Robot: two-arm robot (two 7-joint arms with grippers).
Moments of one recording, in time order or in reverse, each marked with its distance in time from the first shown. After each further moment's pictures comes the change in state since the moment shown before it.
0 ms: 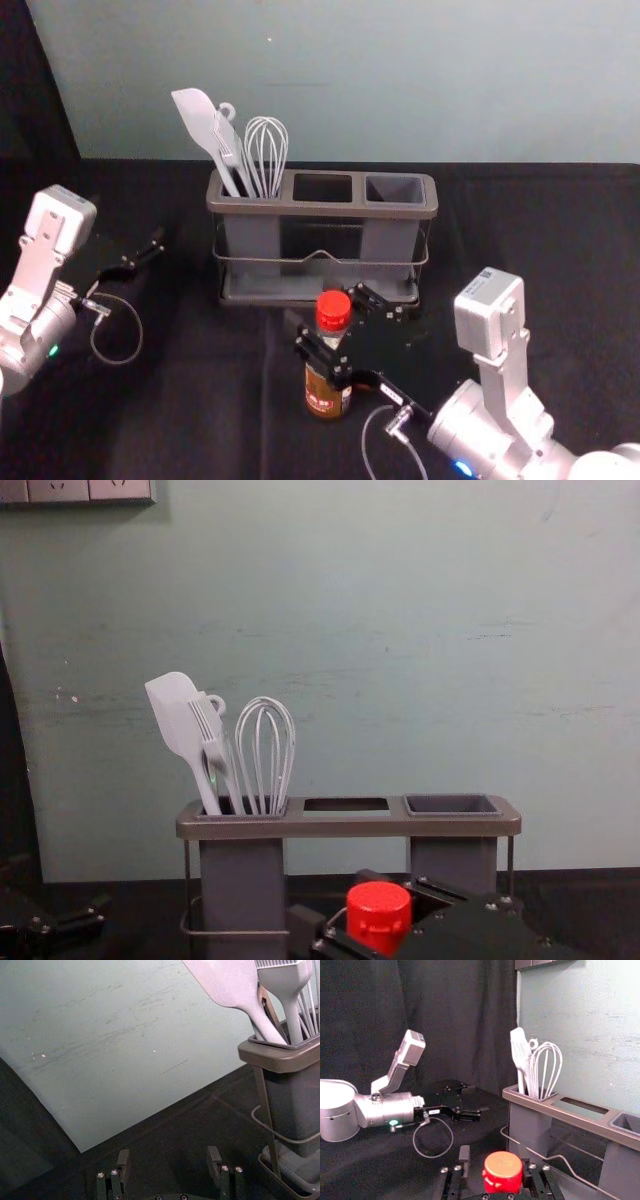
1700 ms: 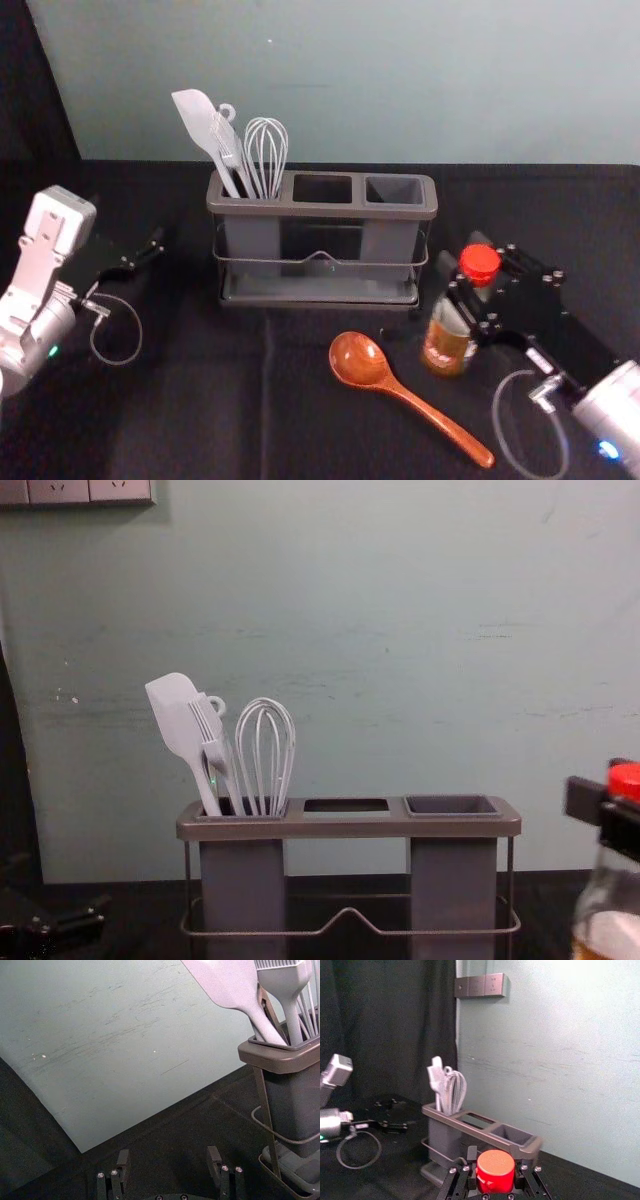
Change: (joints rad) left arm 0.000 0.000 0.000 0.000 0.000 0.000 0.000; right arm -0.200 0.051 0.322 -0.177 0.015 -0.033 0.004
